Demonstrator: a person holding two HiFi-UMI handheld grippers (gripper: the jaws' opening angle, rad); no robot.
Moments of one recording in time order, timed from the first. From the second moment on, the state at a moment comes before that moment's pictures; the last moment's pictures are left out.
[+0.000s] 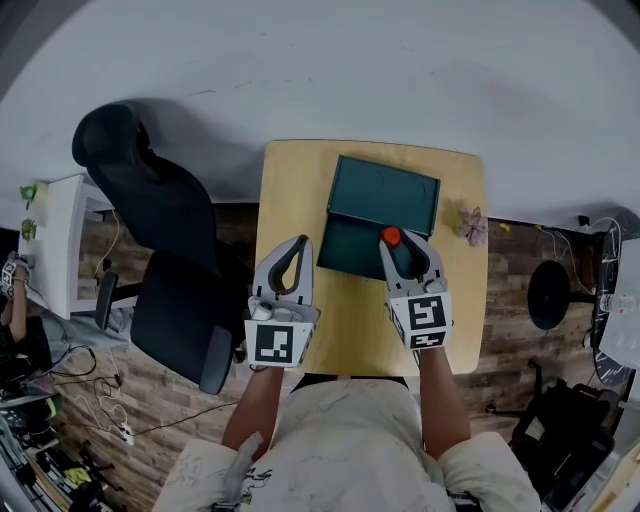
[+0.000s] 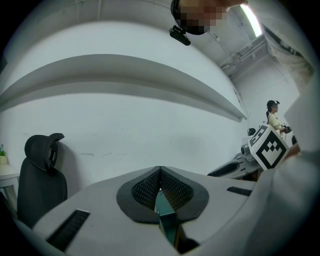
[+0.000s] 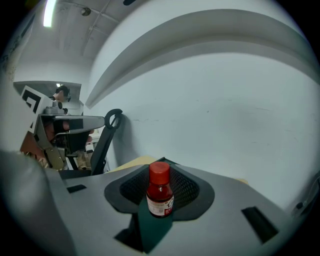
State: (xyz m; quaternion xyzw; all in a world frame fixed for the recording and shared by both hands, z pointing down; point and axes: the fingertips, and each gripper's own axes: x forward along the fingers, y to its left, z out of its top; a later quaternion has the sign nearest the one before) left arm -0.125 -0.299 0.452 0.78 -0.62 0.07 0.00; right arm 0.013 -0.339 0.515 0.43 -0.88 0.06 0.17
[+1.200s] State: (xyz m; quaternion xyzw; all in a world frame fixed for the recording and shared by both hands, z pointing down) left arm -0.120 -0.292 0.479 0.79 -0.61 0.08 0.02; right arm 0.011 -0.313 0.595 0.42 -0.88 0.10 0.20
